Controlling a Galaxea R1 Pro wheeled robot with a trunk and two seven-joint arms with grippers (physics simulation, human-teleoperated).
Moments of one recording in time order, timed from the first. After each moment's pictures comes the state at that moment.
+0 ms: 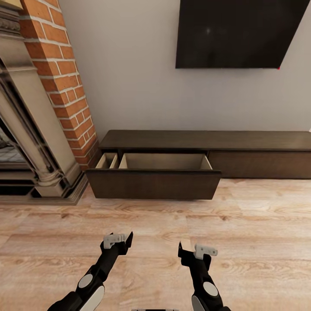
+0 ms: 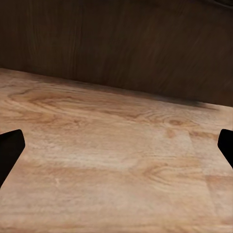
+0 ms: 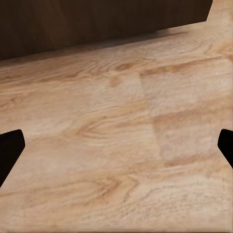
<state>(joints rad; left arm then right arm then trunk) -0.30 0.20 -0.61 -1.15 0.63 -0.18 0.24 -0.17 0.01 0.42 -1.22 -0.36 0.06 -0.49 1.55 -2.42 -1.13</state>
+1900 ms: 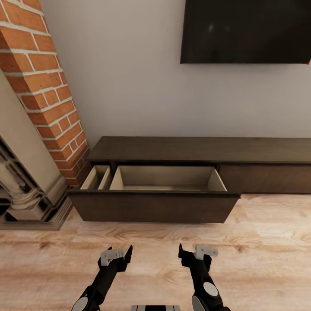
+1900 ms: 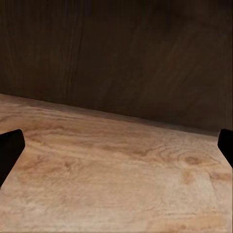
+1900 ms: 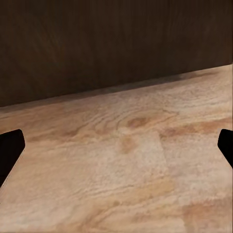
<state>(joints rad) -0.18 0.20 -0.61 -1.20 0.63 -0.23 0.24 -0.17 0.01 0.41 -1.22 -0.36 0.07 -0.49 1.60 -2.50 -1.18</state>
